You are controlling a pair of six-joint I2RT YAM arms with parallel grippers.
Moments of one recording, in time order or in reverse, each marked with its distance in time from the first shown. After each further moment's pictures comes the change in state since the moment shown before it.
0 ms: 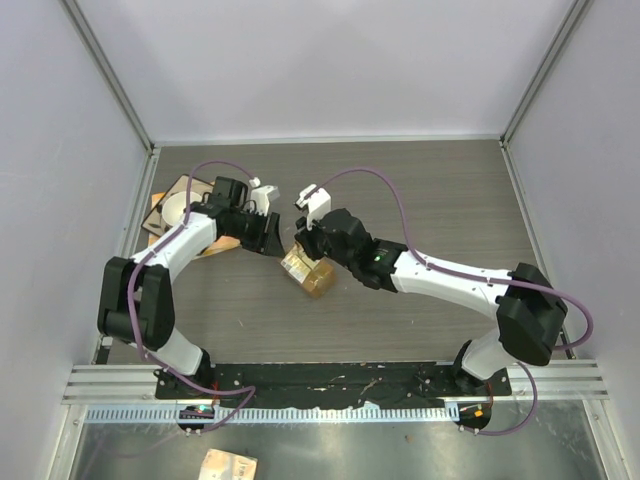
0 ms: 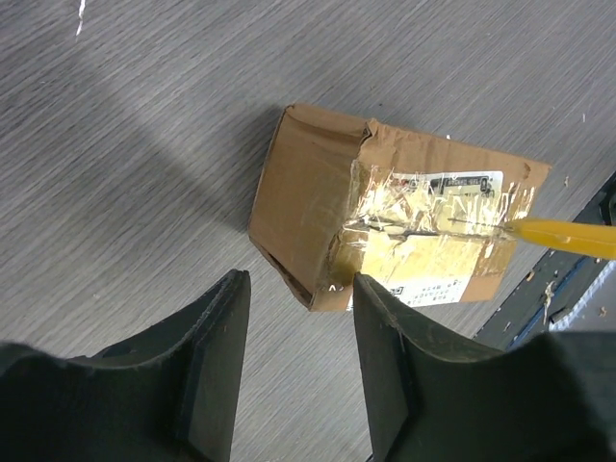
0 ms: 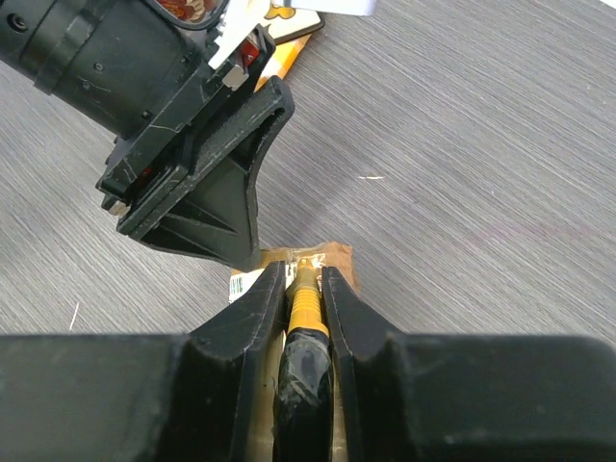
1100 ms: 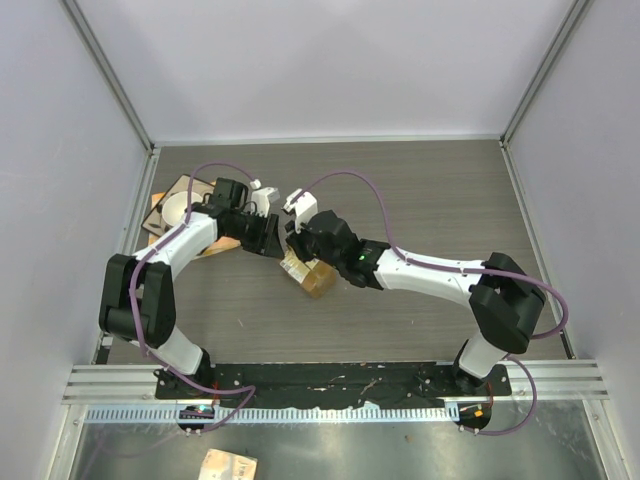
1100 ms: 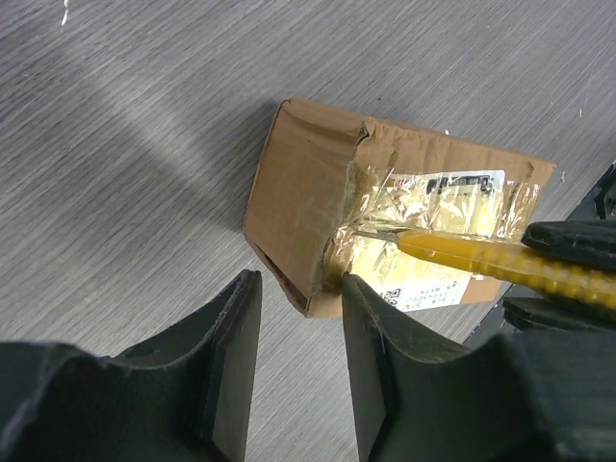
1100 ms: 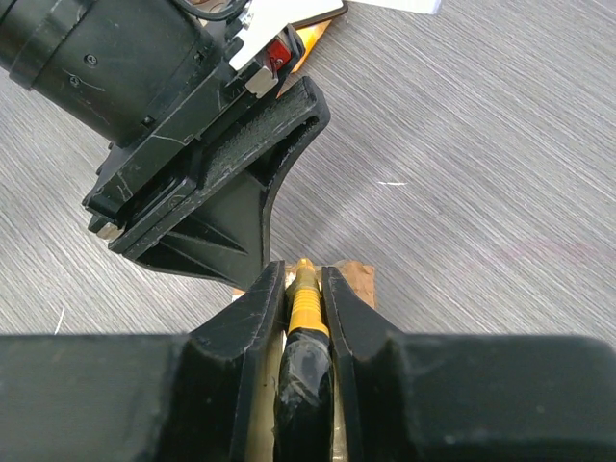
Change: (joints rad) left arm 0.000 0.020 -0.007 0.004 0.016 0.003; right arm 0.001 0.124 0.032 0.070 -0.034 -0.019
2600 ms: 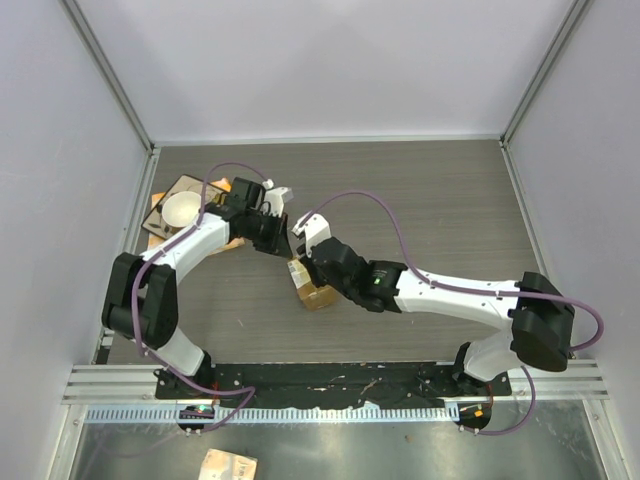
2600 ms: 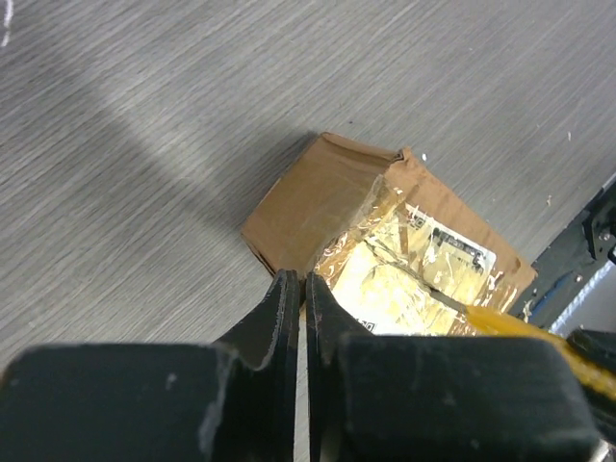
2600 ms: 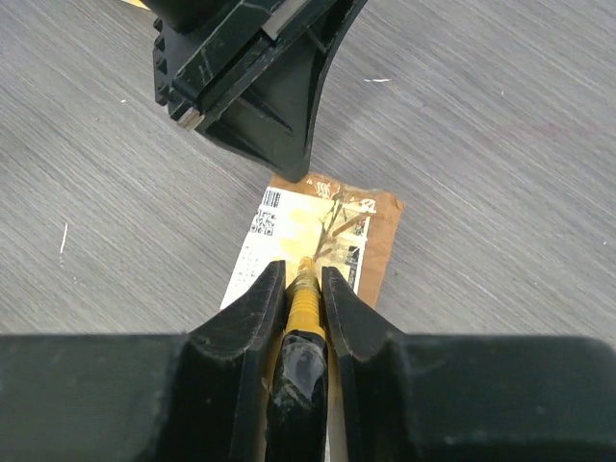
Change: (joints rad) left arm -0.100 0.013 0.027 0.031 -0.082 -0.122; right arm 0.146 -0.179 -0.089 -0.234 0.214 0.097
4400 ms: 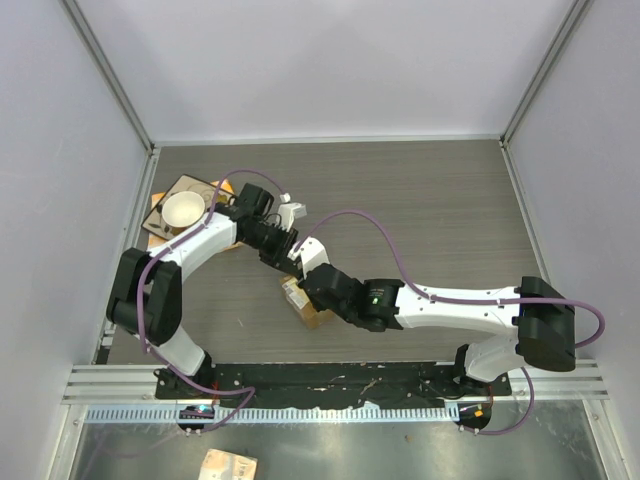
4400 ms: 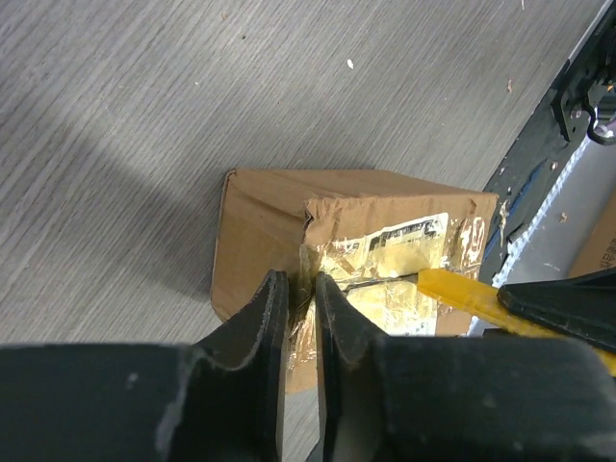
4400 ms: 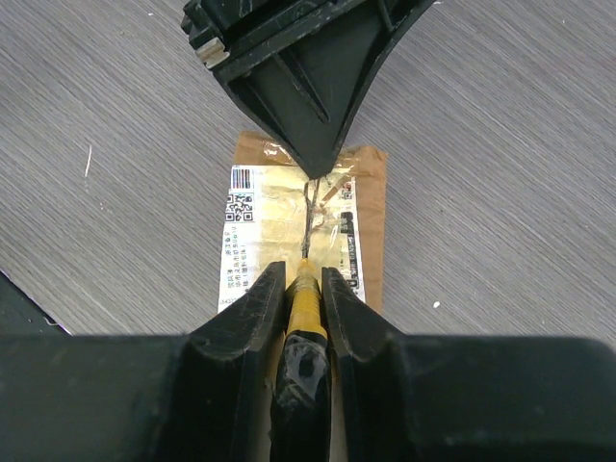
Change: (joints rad) left arm -0.053 0.025 0.012 -0.150 0.154 0.173; right arm 0.136 -0.026 -0.040 -0.100 0.072 0.104
